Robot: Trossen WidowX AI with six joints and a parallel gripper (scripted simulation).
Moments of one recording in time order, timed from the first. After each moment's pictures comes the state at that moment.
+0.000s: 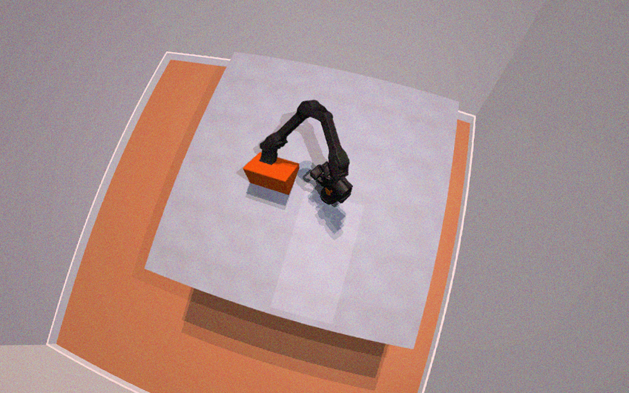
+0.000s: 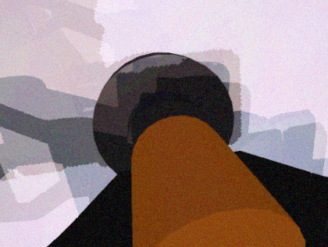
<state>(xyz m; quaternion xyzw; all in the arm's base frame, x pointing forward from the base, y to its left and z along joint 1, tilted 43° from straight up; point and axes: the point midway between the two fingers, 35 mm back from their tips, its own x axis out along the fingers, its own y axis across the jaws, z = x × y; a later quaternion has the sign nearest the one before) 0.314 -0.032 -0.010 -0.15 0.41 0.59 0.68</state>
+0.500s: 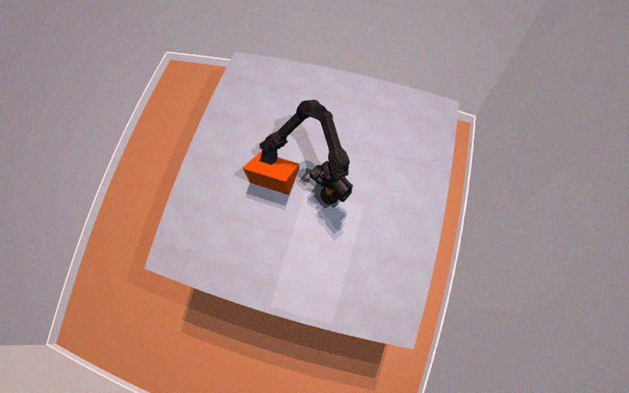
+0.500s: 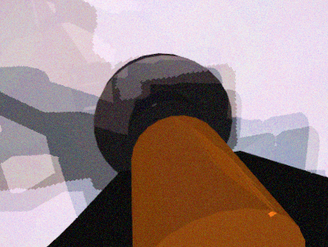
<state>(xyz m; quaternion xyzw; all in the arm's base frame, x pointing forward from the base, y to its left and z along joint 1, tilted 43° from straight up) 0.314 -0.034 -0.007 -0.18 0.39 0.60 0.68</state>
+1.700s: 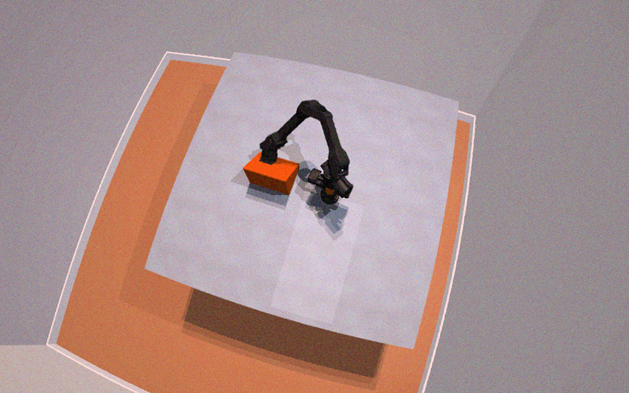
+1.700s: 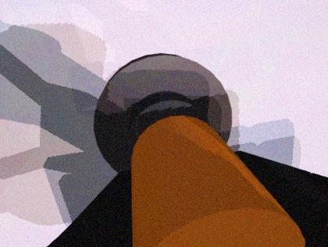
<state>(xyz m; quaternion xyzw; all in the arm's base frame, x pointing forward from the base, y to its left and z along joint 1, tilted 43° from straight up) 0.314 -0.034 -0.007 -0.26 0.31 0.65 0.65</state>
